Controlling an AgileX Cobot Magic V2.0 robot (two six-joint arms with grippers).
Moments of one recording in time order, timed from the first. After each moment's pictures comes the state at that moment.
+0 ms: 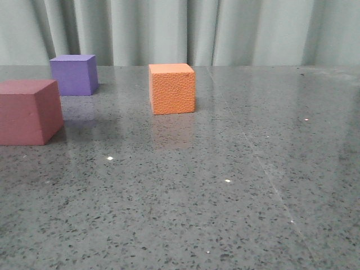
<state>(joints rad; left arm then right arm) -0.49 1.13 -1.15 -0.16 0.49 -0.12 0.08 -0.01 0.03 -0.04 0.21 0.07</state>
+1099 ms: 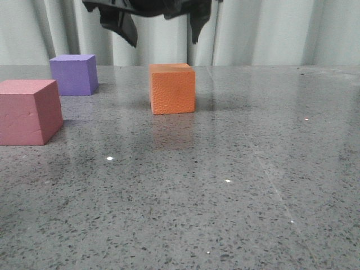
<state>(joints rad) -0.79 1.84 -1.58 0.76 0.73 -1.15 0.08 -0.01 0.03 -0.04 0.21 0.07</state>
